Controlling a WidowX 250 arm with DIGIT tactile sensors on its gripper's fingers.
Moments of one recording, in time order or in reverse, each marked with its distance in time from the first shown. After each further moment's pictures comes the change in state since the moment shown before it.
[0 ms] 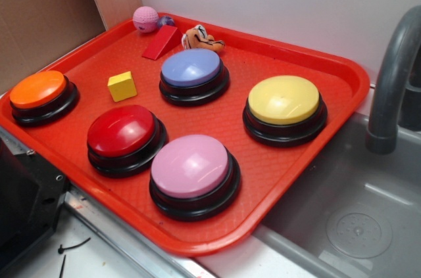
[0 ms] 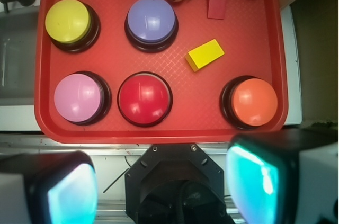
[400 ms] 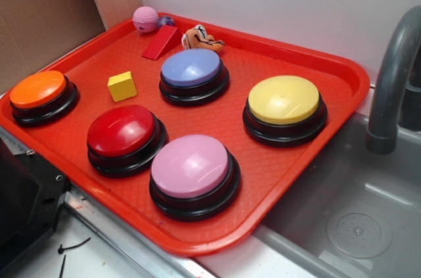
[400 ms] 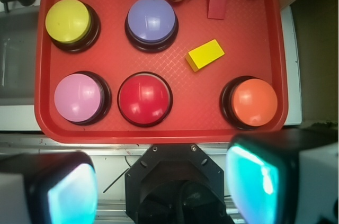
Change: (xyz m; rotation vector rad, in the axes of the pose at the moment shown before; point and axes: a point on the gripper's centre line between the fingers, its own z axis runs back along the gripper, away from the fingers) arm 0.003 0.000 0.004 0.000 -0.012 -0.009
